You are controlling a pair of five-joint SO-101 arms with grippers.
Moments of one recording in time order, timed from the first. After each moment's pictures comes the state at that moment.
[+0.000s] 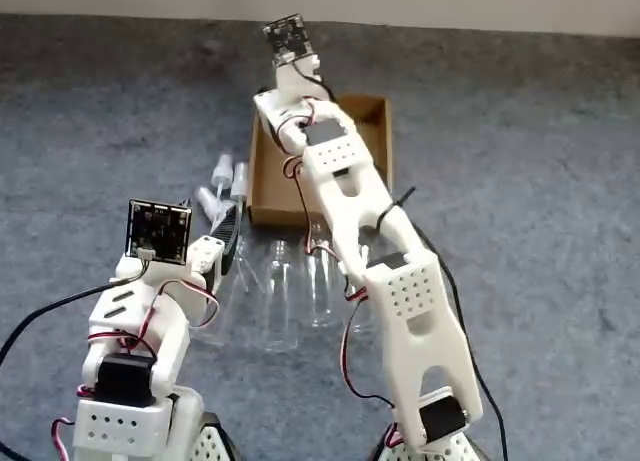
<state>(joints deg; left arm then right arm) 0.0 -88.7 76.5 42.1 -0.2 -26.3 50.5 -42.4 27.8 4.0</state>
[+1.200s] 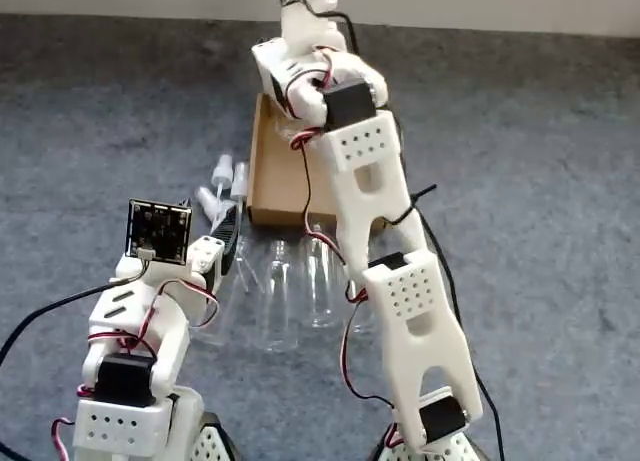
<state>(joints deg) 0.0 -88.7 76.5 42.1 -0.2 -26.4 50.5 -91.8 74.2 4.2</state>
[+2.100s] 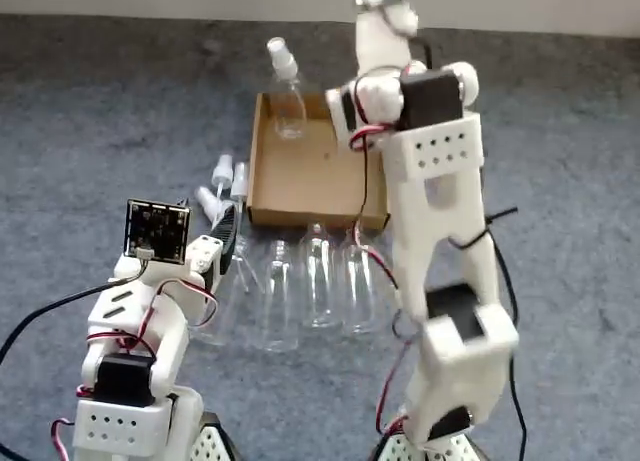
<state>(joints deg) -0.4 -88.7 76.5 42.1 -0.2 -19.7 10.6 -43.0 99.9 4.4</state>
